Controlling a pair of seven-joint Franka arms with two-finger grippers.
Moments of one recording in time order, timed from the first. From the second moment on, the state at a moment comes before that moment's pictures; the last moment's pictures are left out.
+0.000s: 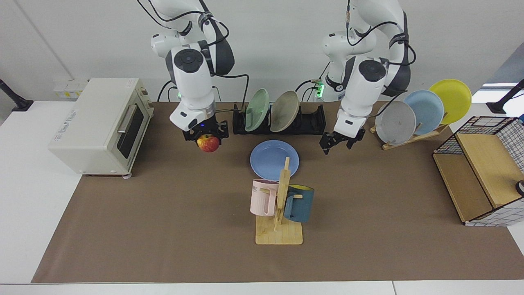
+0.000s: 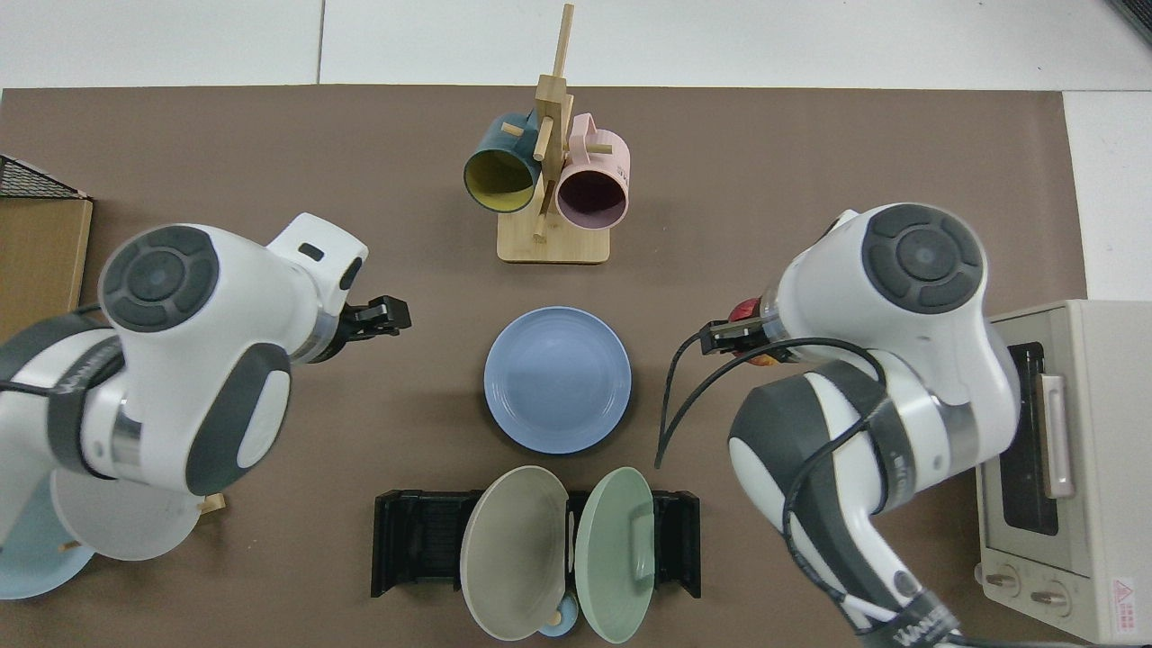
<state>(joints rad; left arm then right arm) 0.10 0.04 -0.39 -1.98 0.01 2.06 -0.50 0.32 0.10 0.03 -1.88 -0.02 1.96 0.28</state>
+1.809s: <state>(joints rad) -0.02 -0.15 0.02 -1.76 0.03 1.61 0.04 0.58 0.35 0.00 -1.66 0.03 2.04 0.79</state>
